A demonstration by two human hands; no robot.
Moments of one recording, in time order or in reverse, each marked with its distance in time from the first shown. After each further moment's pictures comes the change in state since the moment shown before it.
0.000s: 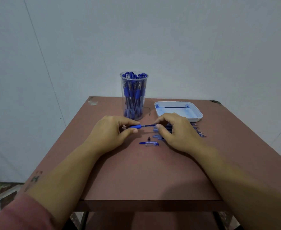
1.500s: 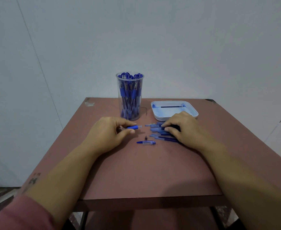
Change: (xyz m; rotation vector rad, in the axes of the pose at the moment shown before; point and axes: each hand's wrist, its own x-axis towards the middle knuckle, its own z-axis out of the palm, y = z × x) left_hand 0.000 -0.004 0.002 0.018 -0.008 0.001; right_hand -0.006 0.035 -0.020 -0.222 -0.063 -0.012
